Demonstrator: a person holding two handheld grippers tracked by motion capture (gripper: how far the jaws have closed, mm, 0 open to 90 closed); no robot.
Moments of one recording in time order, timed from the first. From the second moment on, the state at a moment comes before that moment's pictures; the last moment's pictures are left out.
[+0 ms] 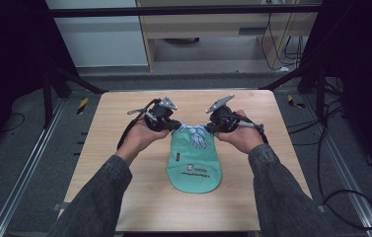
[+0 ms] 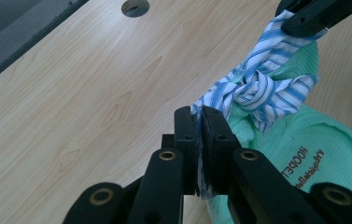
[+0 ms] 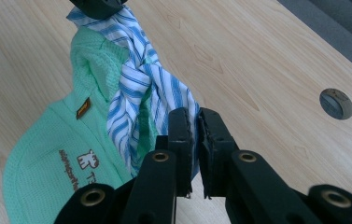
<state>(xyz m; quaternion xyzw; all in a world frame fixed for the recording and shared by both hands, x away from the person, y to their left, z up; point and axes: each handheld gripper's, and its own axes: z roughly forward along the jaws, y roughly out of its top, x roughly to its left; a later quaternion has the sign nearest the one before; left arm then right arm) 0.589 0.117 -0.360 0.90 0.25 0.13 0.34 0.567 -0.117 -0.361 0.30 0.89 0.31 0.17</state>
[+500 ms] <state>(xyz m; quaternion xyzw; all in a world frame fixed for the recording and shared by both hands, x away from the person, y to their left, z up) 0.591 0.113 -0.360 0.90 0.24 0.13 0.34 0.570 -0.119 -0.360 0.30 0.88 0.31 0.18</state>
